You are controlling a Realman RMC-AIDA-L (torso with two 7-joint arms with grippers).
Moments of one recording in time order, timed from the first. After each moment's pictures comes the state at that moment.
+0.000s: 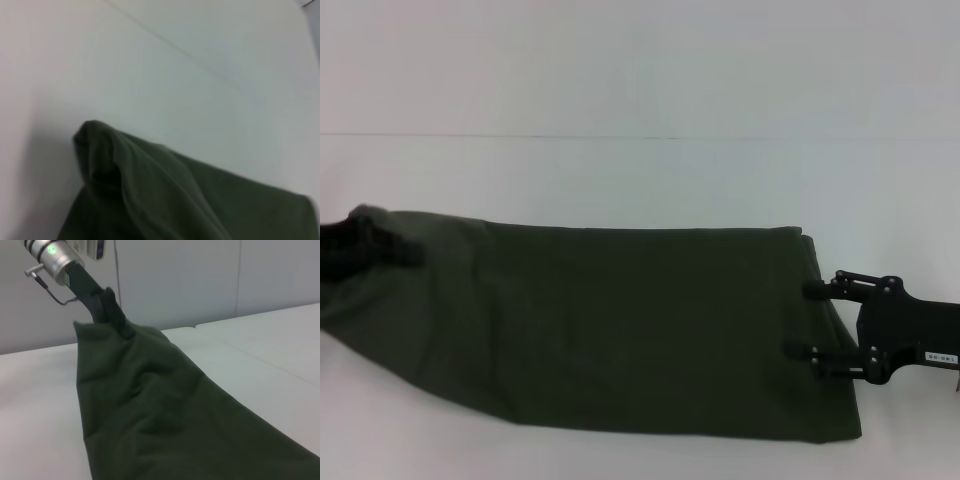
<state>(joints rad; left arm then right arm) -0.66 -1.94 0.29 0.85 2.58 1.65 -2.48 0.49 2.09 -0.61 -0.66 -2.10 -1.55 1.12</state>
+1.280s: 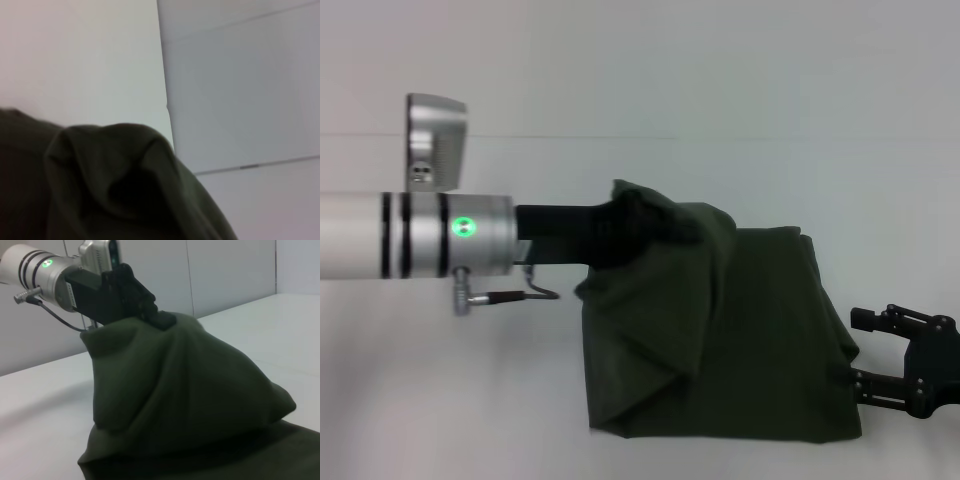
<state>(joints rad) -0.83 -2.15 0.44 0.55 2.24 1.53 -2.53 0.38 2.09 -0.49 -0.63 -2.10 -1.59 1.12</state>
